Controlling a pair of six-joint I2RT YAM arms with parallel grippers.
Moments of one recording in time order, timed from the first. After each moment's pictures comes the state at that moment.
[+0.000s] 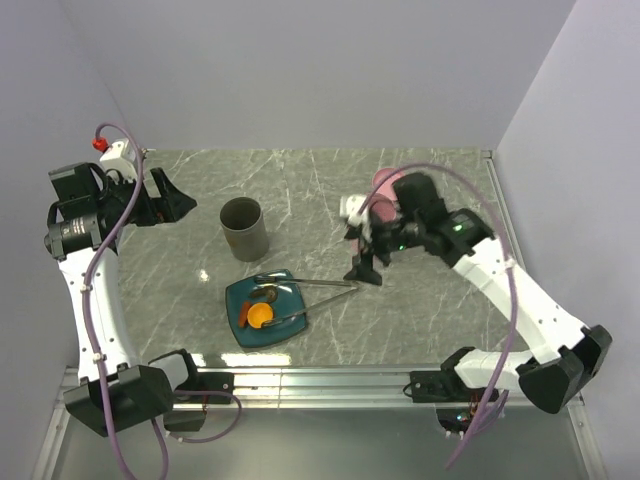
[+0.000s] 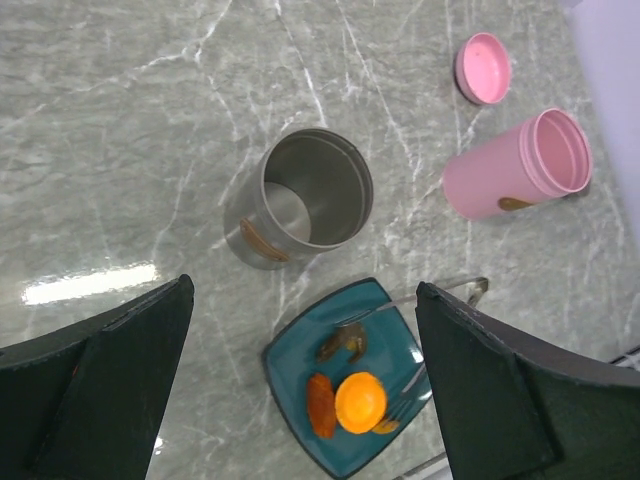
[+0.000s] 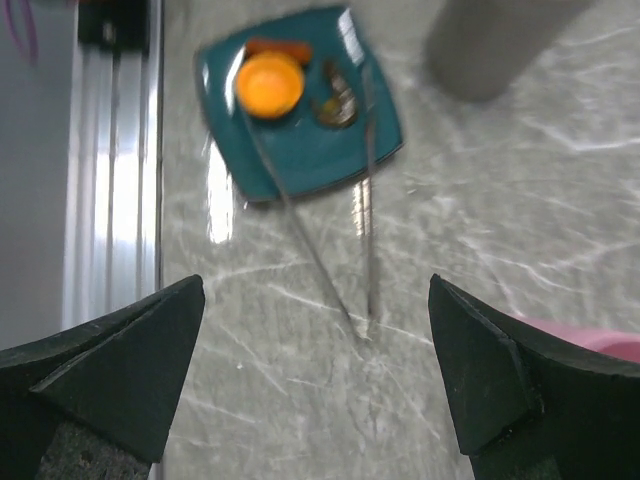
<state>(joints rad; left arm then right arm) 0.38 1.12 1.34 -0.81 0.74 -0.01 0.57 1.23 1.36 -0.86 -0.72 -0.59</state>
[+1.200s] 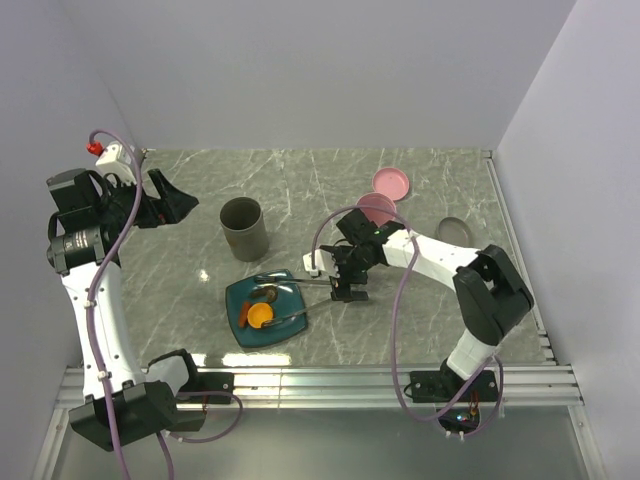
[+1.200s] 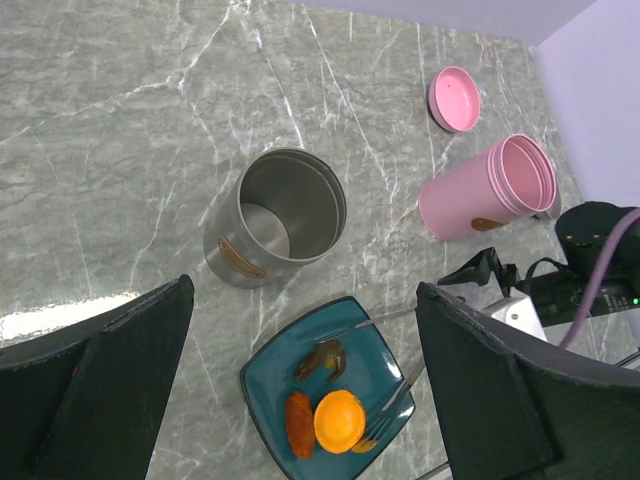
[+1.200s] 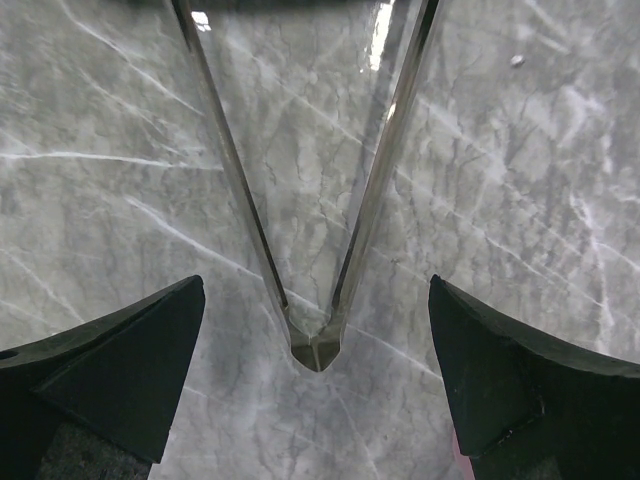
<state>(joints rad) 0.38 1.04 1.28 -0.73 0.76 -0.11 0.68 1.67 1.09 -0.64 -0.46 -1.05</state>
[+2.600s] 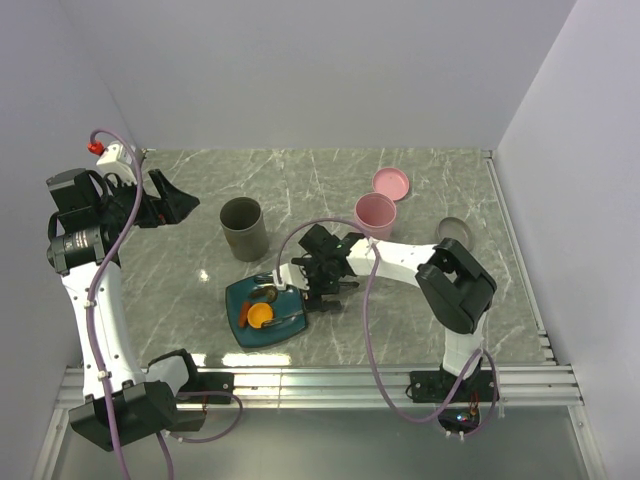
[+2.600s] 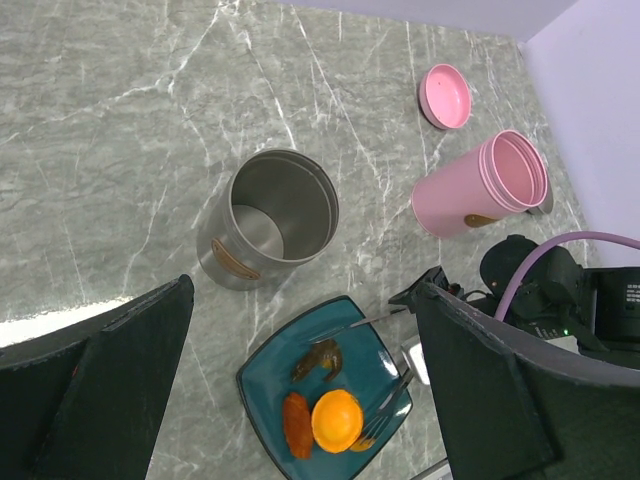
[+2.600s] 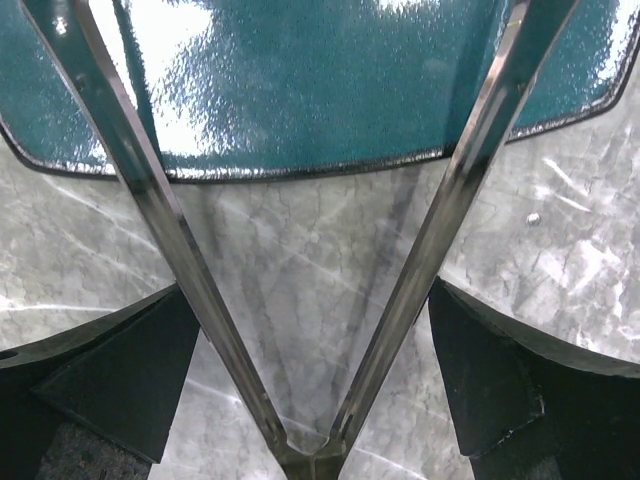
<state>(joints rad) 0.38 1.04 1.28 -0.72 0.79 -0.11 0.87 1.86 1.21 -0.57 -0.32 -0.89</state>
